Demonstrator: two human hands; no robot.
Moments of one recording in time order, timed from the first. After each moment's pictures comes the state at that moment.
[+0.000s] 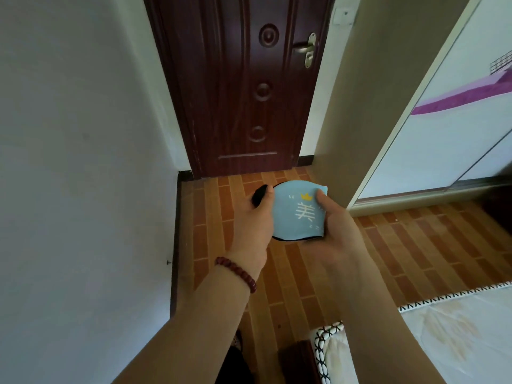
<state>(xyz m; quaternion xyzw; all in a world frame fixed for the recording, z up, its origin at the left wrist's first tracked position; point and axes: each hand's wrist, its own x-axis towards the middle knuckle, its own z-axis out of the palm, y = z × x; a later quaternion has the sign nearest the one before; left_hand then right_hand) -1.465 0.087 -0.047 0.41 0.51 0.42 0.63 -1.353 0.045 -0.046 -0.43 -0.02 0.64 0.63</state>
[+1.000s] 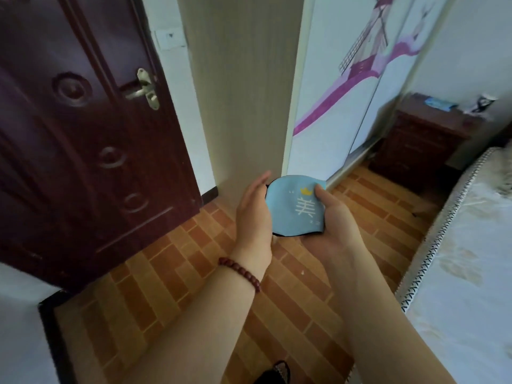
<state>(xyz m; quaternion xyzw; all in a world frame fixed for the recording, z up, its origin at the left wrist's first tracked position) -1.097 0.334 -0.028 0.48 0.36 0.28 0.75 -1.039 0.250 -0.022 -0.40 0.14 0.43 0.80</state>
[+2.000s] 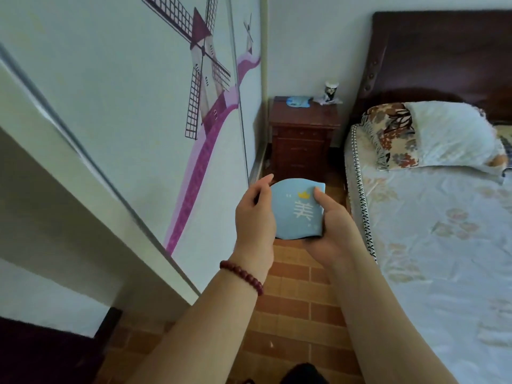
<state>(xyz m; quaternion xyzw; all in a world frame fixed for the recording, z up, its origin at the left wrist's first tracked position) -0.655 0.351 -0.012 0.64 0.16 0.07 0.75 -0.646 0.249 -0.019 -0.36 0.24 0.16 0.89</state>
